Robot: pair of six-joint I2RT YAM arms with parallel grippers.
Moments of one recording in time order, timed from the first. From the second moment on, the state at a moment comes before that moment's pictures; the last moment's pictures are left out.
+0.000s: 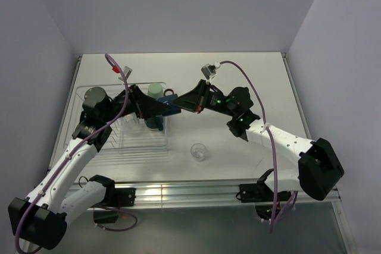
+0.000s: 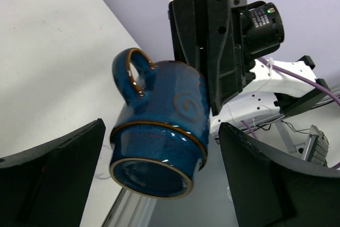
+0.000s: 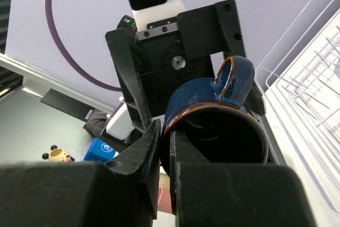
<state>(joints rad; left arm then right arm) -0.35 0.93 0.79 0.16 0.82 -0.84 0.67 1.28 0.80 0.79 -0.62 1.32</state>
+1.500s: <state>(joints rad) -0.37 0.88 1.06 -0.46 0.58 -0.65 0.69 1.19 0.83 0.46 -0.43 1.09</state>
